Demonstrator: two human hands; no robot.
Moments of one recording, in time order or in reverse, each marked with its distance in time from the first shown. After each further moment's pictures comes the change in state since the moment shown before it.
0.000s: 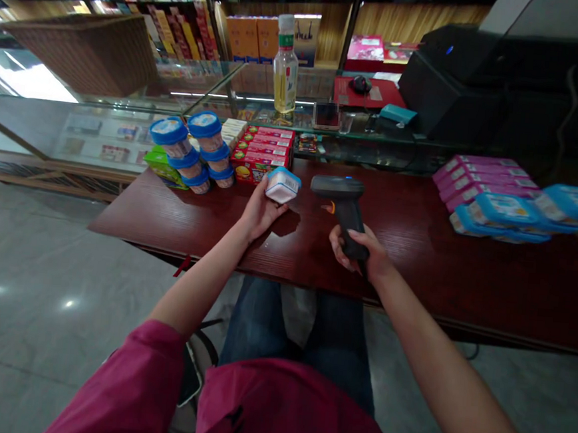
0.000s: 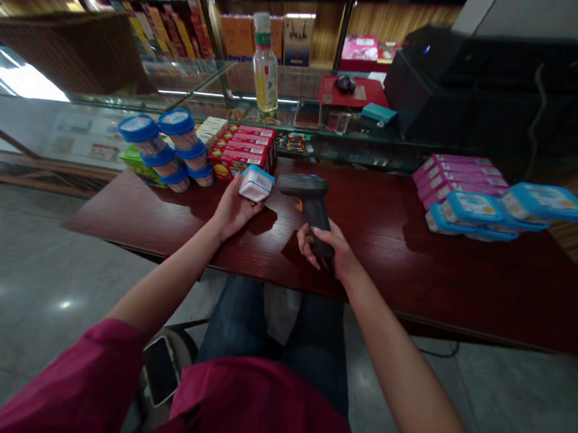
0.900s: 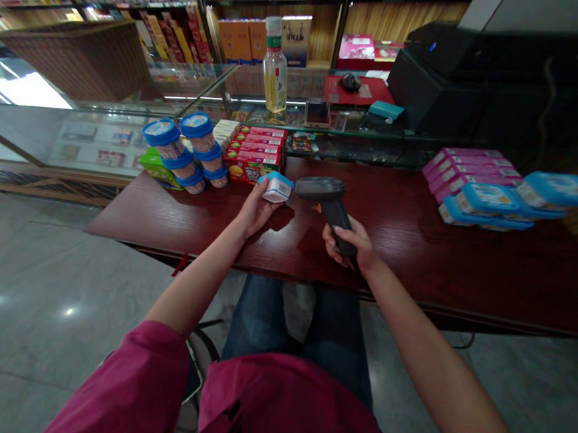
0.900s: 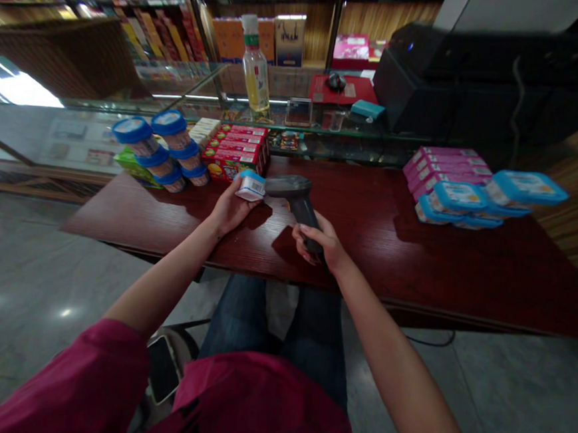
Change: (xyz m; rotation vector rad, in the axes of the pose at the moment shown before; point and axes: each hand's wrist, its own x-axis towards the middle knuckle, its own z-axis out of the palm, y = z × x) left_hand 0.002 -0.009 -0.002 0.135 -0.046 0.095; right_hand -0.008 0.005 0.003 -0.024 0.083 -0.010
